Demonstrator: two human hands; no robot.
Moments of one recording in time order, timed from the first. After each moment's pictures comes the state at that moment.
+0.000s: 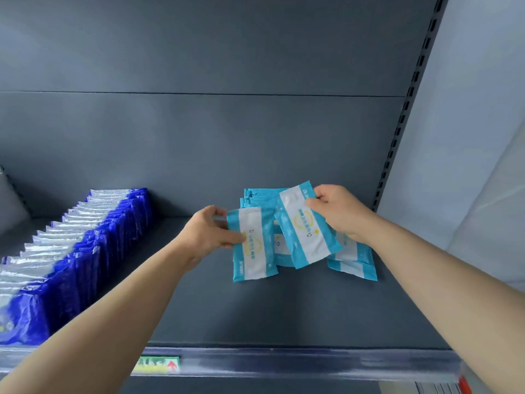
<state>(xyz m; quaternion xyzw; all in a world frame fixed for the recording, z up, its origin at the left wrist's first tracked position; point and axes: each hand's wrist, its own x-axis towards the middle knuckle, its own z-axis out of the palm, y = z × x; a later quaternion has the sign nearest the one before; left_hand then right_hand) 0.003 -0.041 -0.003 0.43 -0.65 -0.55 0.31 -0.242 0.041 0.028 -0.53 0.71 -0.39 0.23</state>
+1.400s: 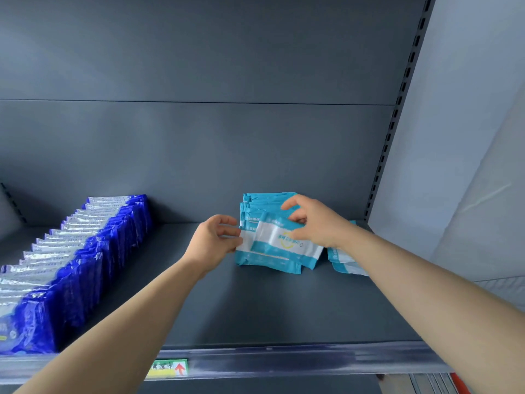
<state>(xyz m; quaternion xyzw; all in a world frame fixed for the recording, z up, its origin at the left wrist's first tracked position) -0.001 -0.047 -0.029 0.41 -0.68 -0.49 0.36 -0.215 0.044 0.021 -0.62 0.70 -0.29 0.23</state>
